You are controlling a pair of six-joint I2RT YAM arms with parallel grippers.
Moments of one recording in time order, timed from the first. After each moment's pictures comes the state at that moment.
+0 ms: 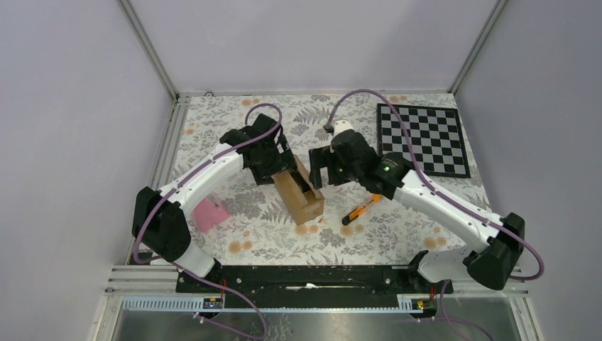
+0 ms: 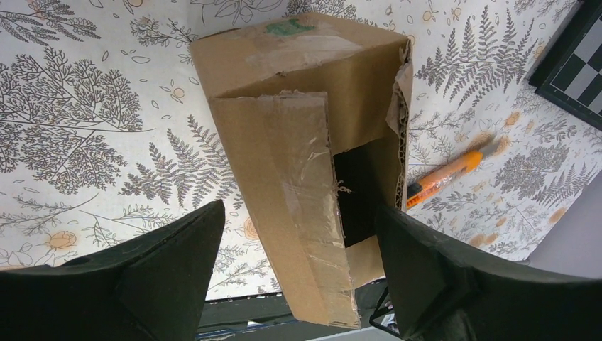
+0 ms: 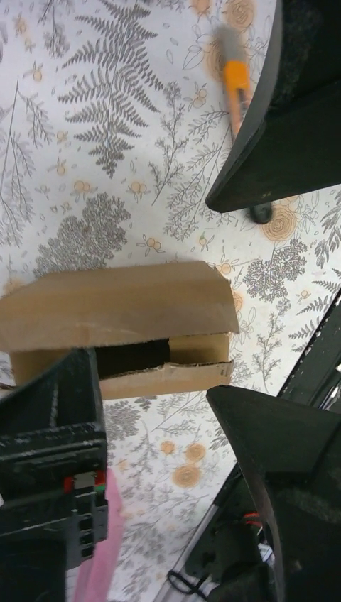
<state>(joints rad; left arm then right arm) -0.56 1.54 1.32 -0.87 0.03 -0.94 0.83 1.30 1.25 -0.66 0.15 0.47</state>
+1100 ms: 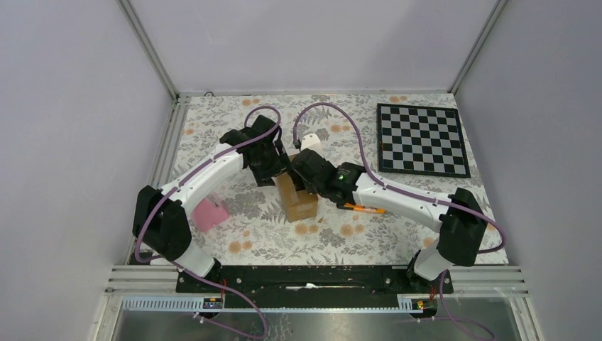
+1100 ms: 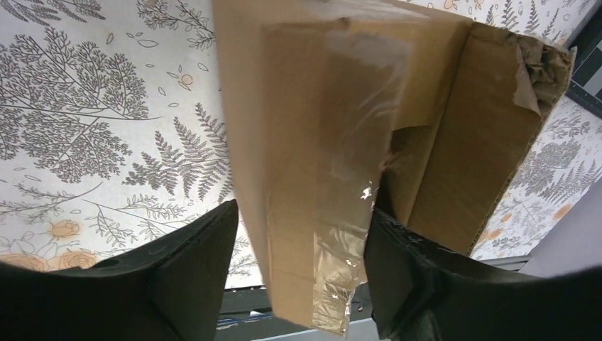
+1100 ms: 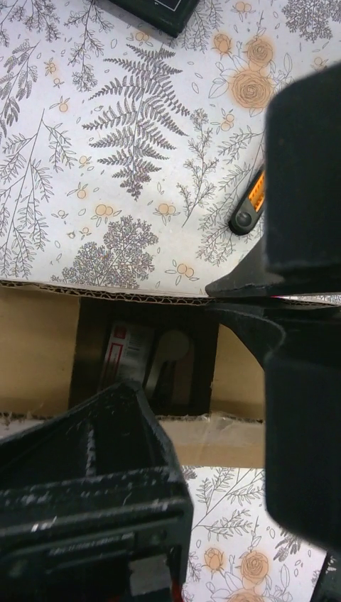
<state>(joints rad) -0.54 1.55 1.30 -0.88 0.06 -0.94 1.02 1.59 1.28 -0.55 0.47 0.41</state>
